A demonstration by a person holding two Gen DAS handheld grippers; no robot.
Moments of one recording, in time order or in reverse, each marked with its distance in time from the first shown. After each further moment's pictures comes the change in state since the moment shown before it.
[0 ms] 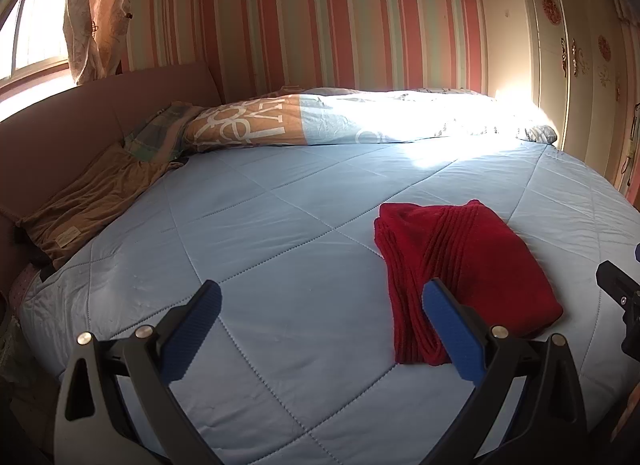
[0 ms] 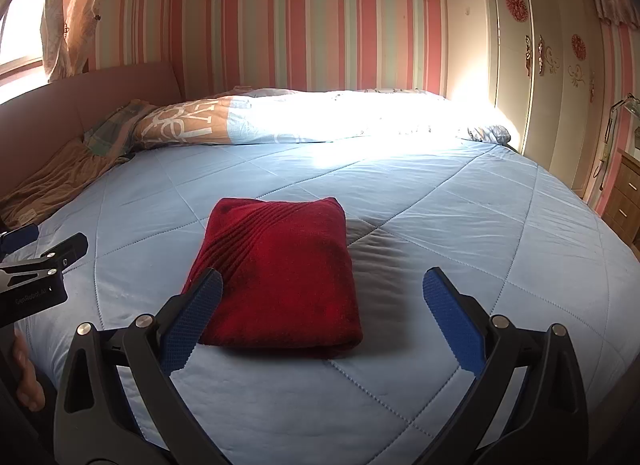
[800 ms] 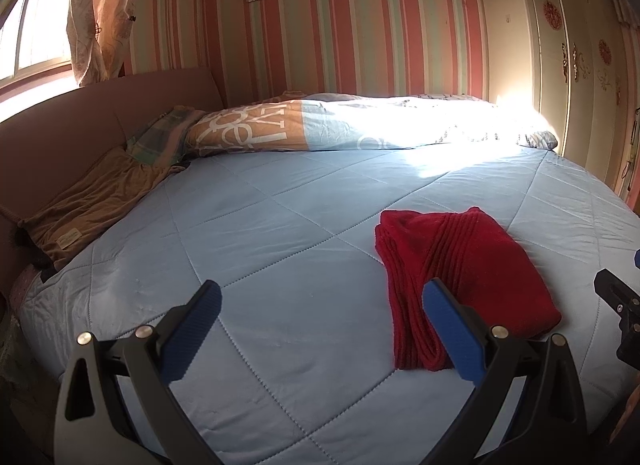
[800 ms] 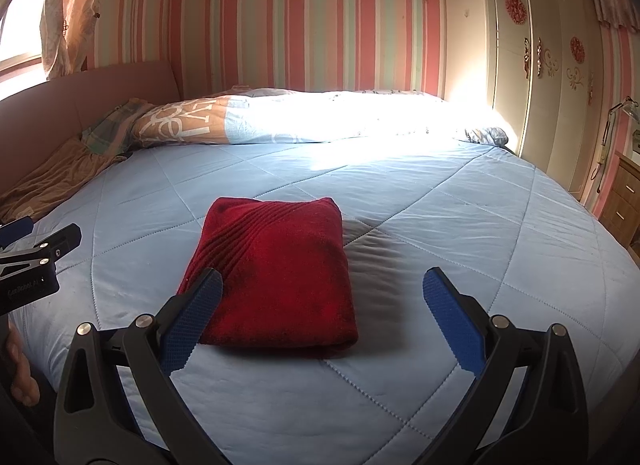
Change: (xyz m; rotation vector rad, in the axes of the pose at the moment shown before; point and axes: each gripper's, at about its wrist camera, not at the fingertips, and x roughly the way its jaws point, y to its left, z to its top) left arm -0.002 0.003 0.004 -0.012 -0.017 0.000; right arm -0.001 -0.003 -0.001 -0.010 -0.002 -0.011
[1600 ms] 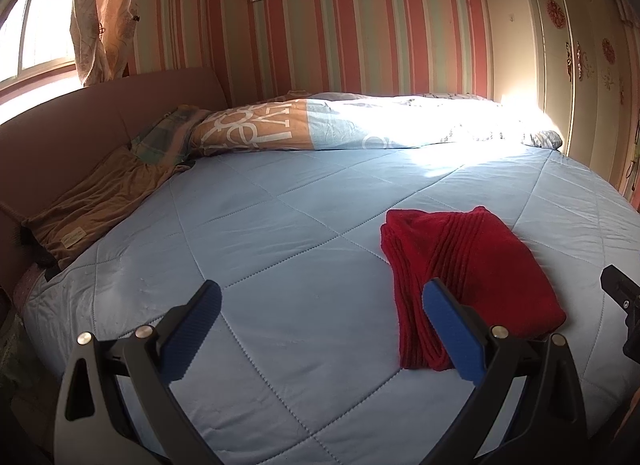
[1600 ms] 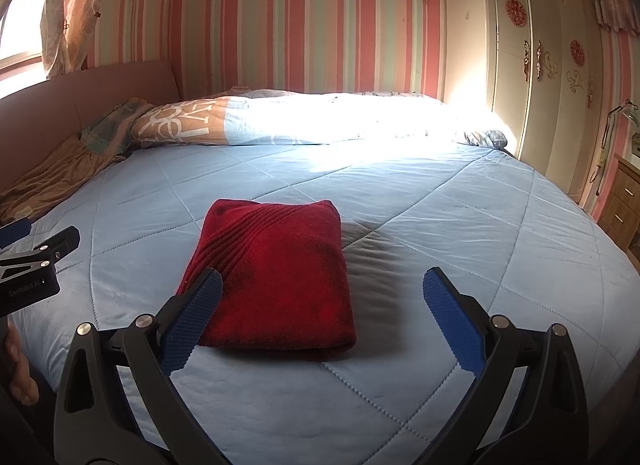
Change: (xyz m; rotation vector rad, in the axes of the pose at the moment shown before) left arm 0.001 0.004 0.000 0.001 0.003 0.017; right arm 0.000 0.001 0.003 -0.006 -0.006 -0.008
